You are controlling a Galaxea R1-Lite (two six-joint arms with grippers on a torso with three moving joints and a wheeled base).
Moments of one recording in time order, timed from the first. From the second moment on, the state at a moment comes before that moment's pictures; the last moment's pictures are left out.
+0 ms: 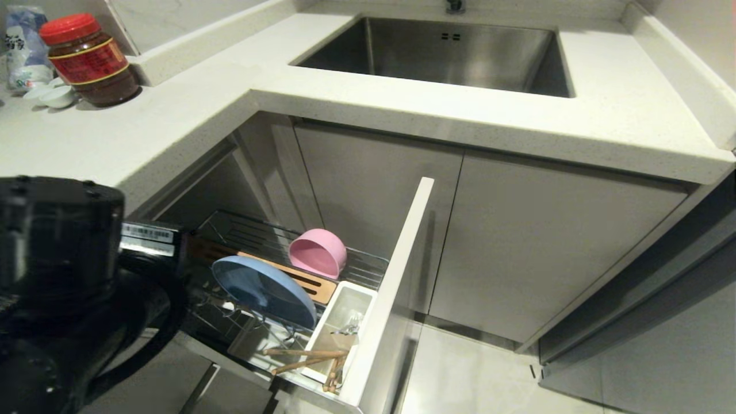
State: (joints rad) left arm -0.73 1.24 -0.76 -0.07 0.91 -1.50; right arm 0.00 0.00 0.00 -0.08 0.00 0.02
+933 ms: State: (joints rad) left arm -0.26 0.72 -1.02 -0.27 0.45 -0.42; right arm 0.00 0.00 0.00 -0.08 0.00 0.02
